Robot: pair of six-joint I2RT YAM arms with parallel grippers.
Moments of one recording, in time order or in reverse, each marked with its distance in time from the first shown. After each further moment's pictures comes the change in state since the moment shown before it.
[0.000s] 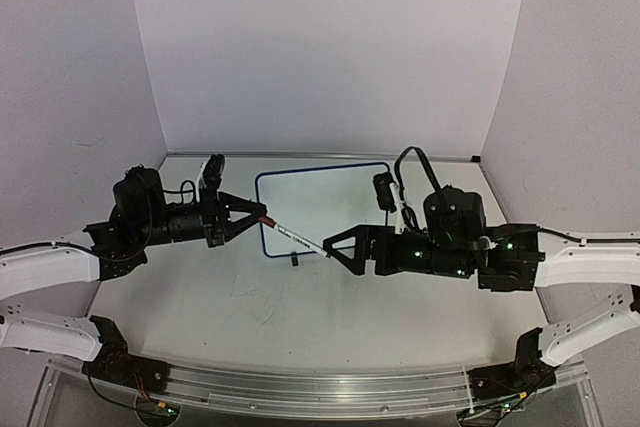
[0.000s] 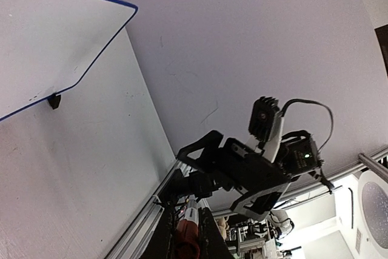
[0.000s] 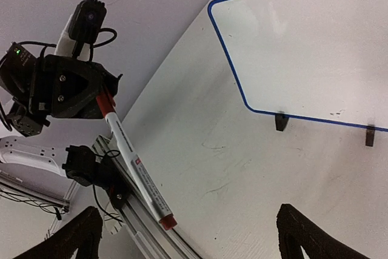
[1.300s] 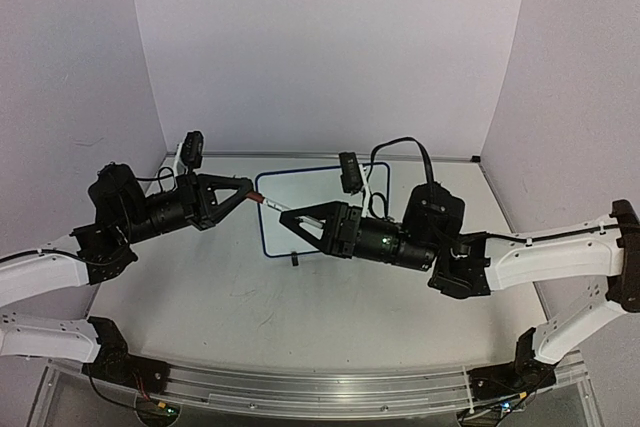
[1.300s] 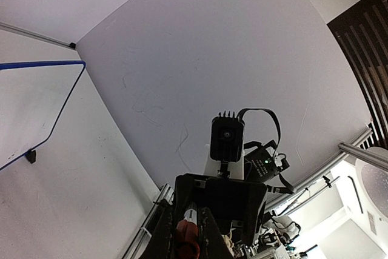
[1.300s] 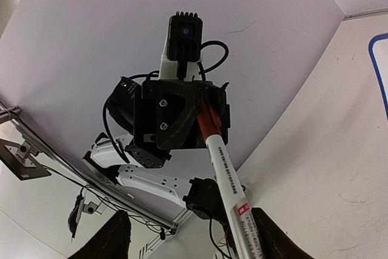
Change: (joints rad) left arm 0.000 -0.092 -0.004 0.121 -0.047 0.054; right arm 0.000 0.242 0.016 0.684 -0.279 0.172
